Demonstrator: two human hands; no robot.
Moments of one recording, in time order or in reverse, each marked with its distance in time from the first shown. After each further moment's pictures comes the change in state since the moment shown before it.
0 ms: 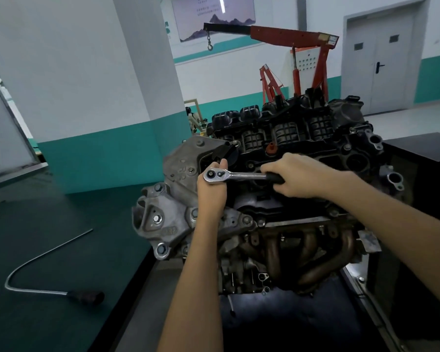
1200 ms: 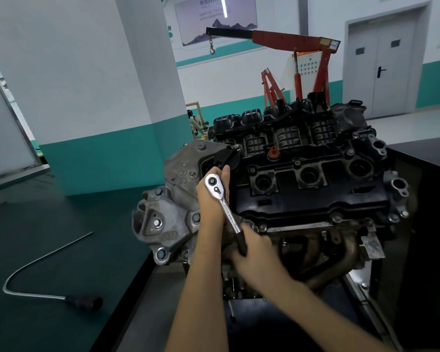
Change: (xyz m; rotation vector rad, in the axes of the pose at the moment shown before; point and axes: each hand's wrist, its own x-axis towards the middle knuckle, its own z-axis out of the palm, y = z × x) left_hand -0.001 -0.008 0.002 0.065 0.090 0.046; right_hand -0.044 -0.121 0.102 0.873 0.195 0.350
